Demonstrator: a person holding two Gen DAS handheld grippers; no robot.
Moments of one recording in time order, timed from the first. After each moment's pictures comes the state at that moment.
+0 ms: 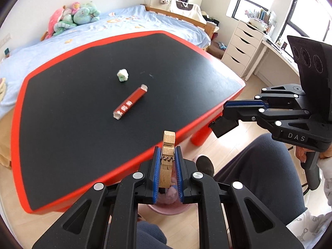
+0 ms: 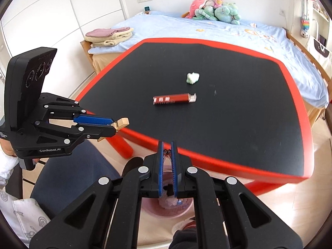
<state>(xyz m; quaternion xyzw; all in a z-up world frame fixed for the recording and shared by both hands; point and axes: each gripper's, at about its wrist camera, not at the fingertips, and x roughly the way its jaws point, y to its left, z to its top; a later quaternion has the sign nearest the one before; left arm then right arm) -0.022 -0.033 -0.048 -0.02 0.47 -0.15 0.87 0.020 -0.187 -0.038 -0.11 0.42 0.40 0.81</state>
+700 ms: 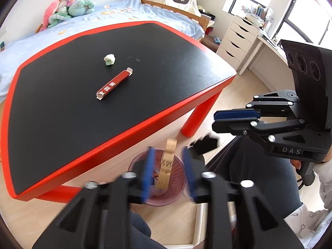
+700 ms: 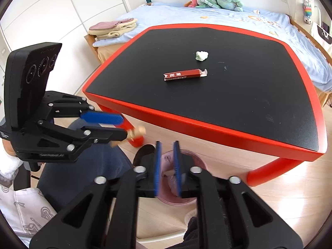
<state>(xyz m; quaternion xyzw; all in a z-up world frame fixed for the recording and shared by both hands) -0.042 -0.050 -0.065 -0.03 0.49 -0.16 0.86 0.001 -0.193 -0.062 -0.10 0.45 0.41 0.79</state>
